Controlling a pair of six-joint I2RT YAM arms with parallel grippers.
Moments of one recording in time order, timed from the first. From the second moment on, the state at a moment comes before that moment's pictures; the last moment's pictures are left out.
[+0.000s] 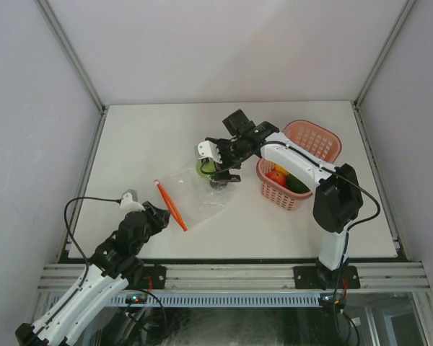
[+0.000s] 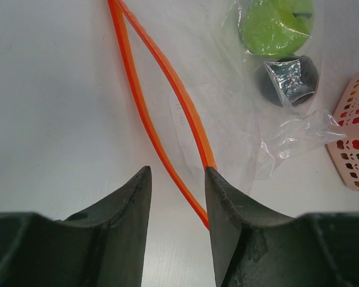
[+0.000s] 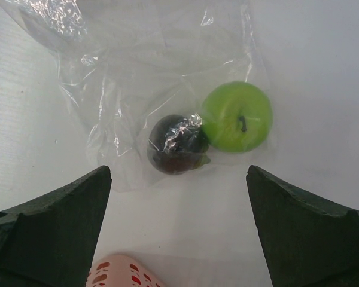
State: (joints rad) left arm -0.59 0.24 0.21 -0.50 -0.35 -0.90; right arm 0.68 1.87 1.68 -0.86 -0.57 -1.07
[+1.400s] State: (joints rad) left arm -0.42 0.57 0.16 -0.21 -0.19 -0.84; right arm 0.71 2.09 1.76 -0.92 -0.34 -1.35
